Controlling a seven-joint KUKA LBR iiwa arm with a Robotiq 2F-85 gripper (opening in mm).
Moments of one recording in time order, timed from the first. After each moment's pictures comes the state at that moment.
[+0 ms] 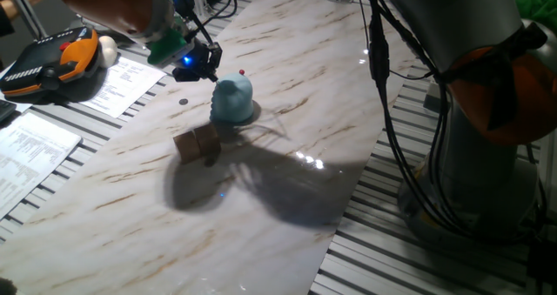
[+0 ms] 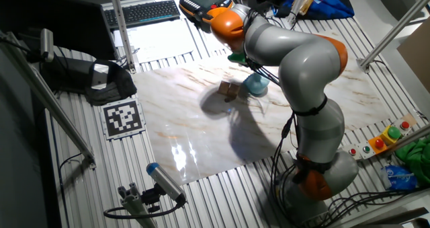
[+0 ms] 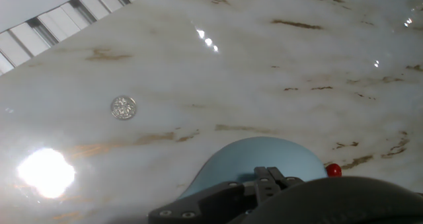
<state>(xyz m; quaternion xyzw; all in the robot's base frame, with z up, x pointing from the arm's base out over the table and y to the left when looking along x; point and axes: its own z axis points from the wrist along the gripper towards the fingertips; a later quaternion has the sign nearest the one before) 0.591 -0.029 0.130 0.33 0.91 -0.24 0.06</state>
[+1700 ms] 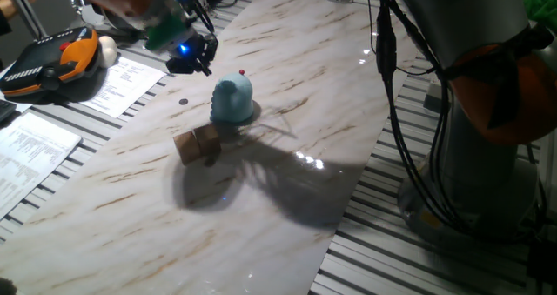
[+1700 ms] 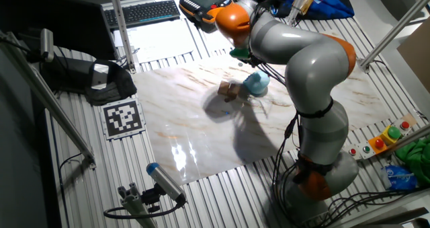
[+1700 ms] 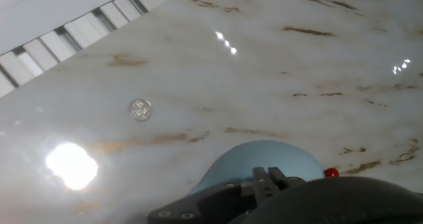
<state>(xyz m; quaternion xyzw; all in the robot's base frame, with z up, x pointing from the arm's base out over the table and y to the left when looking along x) 0.597 -0.011 0.167 0.31 0.93 -0.19 0.06</state>
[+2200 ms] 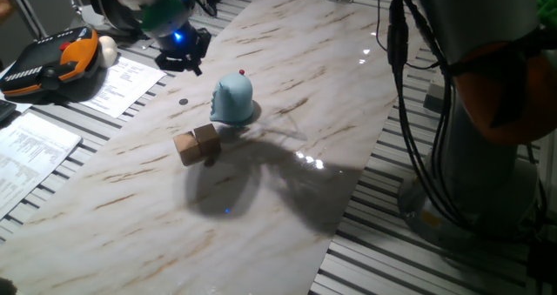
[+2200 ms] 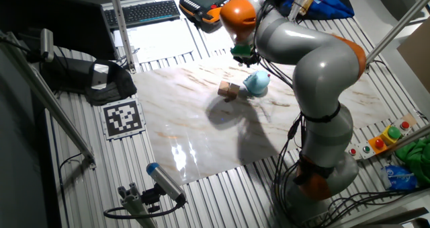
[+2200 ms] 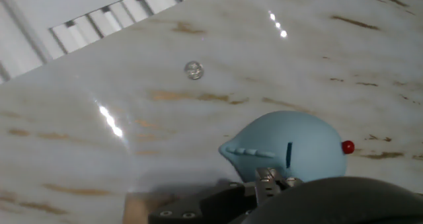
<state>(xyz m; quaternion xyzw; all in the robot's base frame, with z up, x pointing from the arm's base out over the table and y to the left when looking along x) 0.587 0.034 0.199 0.23 0.96 -0.13 0.04</state>
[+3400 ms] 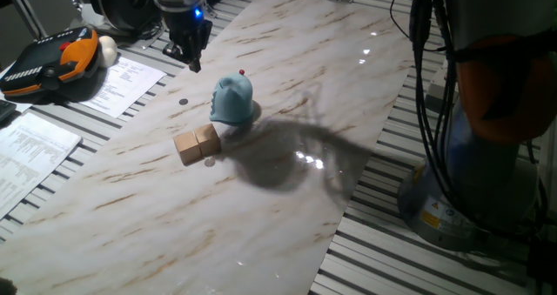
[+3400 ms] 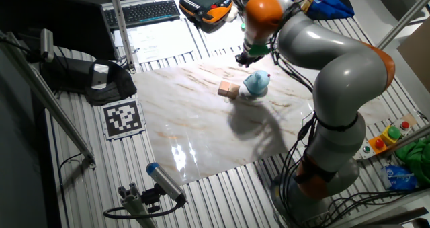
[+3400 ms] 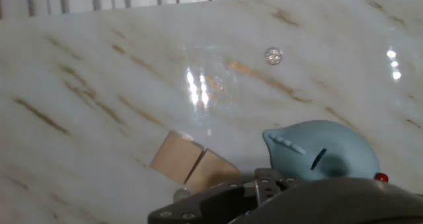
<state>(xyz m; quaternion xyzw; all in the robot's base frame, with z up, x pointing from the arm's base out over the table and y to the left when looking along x) 0.572 0.042 0.219 0.02 1.00 -0.01 0.04</state>
